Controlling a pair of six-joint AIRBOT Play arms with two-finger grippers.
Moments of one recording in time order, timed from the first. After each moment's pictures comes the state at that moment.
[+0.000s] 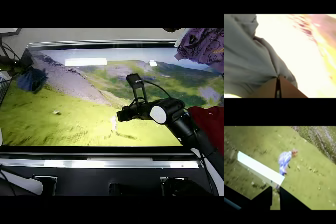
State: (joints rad) left arm 0.21 -1.77 2.02 1.32 -1.14 -1.66; right arm 0.56 -1.12 1.11 -1.39 0.96 1.67
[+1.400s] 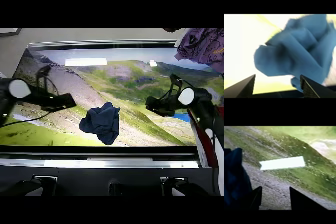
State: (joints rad) left arm -0.21 -1.20 1.30 1.34 -1.28 -1.89; right arm 0.11 -1.23 1.11 -1.18 1.07 1.86
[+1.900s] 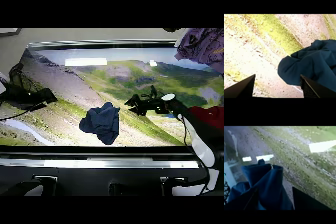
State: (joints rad) left arm -0.04 -1.17 1.30 1.36 -1.32 -1.88; right arm 0.12 -1.66 1.11 -0.41 0.88 1.40
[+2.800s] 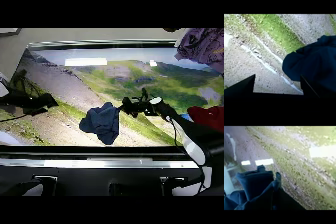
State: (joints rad) left arm 0.02 -1.19 1.21 1.27 -1.32 -1.79; right arm 0.23 -1.70 1.11 -0.36 0.75 1.38
